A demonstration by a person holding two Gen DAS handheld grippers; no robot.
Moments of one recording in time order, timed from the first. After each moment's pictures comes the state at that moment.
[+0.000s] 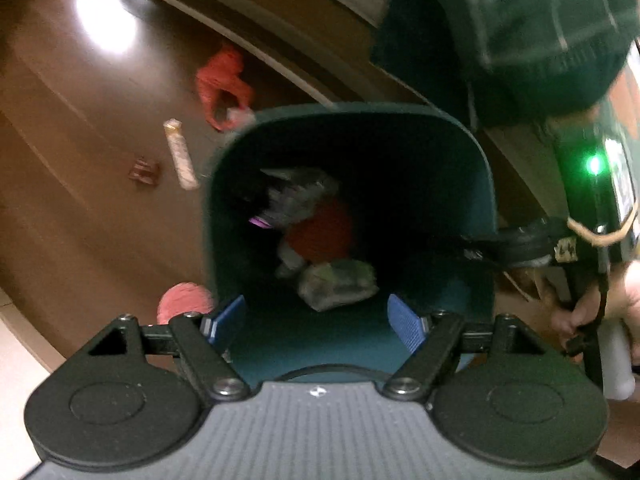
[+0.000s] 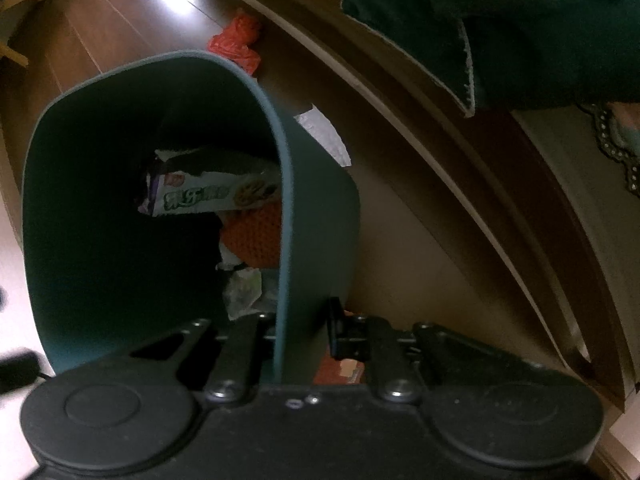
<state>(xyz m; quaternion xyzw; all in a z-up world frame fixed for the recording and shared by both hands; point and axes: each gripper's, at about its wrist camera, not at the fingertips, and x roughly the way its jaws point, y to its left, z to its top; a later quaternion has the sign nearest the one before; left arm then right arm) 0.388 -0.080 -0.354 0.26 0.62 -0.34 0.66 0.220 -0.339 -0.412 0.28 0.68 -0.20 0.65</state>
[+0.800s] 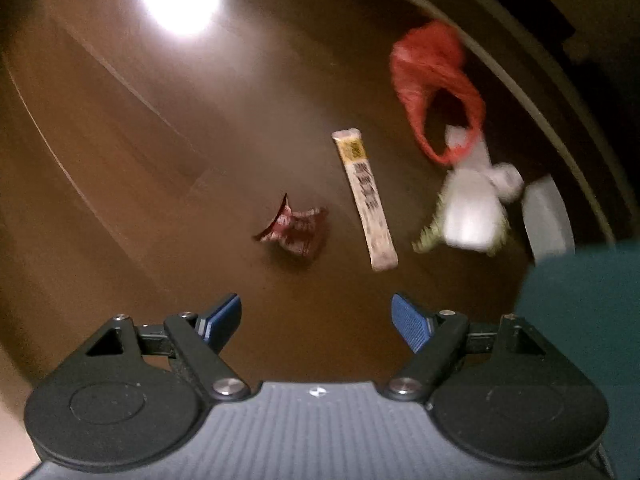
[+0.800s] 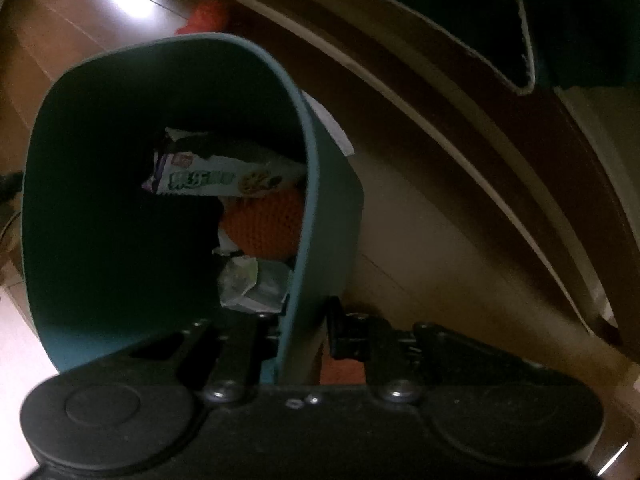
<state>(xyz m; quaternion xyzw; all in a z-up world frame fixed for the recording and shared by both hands) 0.684 -0.033 -0.627 0.26 0.62 -0.27 0.69 0.243 -0.343 -0.465 0.33 0.69 -0.25 0.59</state>
